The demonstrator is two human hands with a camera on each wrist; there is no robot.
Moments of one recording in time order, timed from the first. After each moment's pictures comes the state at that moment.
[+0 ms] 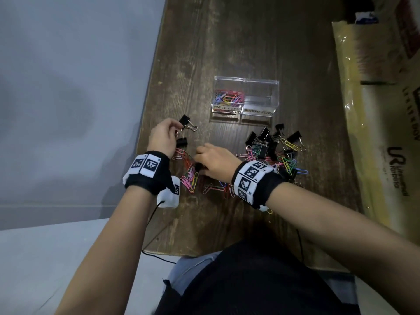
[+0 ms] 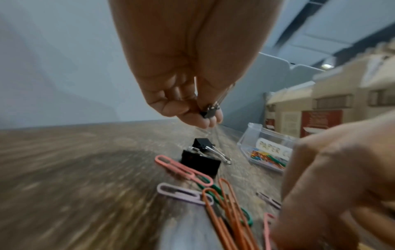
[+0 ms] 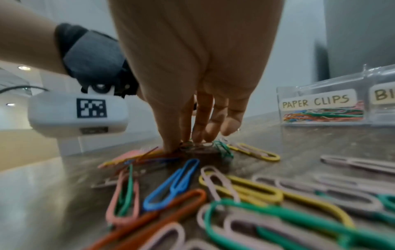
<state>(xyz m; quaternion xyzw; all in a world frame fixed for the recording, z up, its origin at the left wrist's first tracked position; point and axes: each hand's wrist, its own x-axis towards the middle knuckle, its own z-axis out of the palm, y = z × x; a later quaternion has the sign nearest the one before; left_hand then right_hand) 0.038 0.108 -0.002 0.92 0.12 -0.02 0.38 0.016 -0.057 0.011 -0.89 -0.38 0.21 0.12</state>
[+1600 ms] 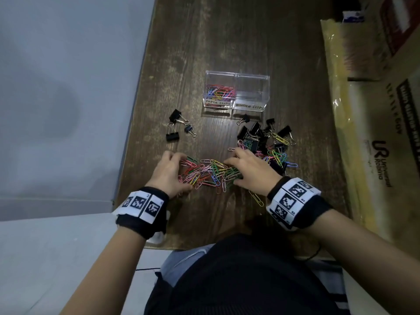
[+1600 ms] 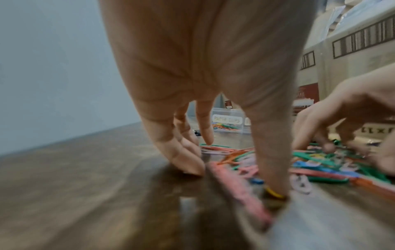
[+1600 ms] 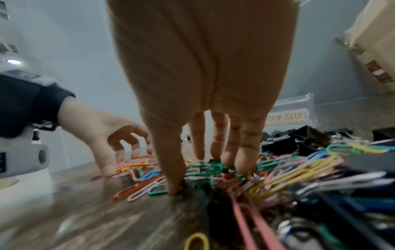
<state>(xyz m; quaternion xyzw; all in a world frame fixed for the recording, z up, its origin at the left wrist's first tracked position) -0.045 0.085 0.002 0.93 0.03 -0.24 0.26 -0.025 -0.141 0.011 -0.93 -0.23 0.27 0.12</state>
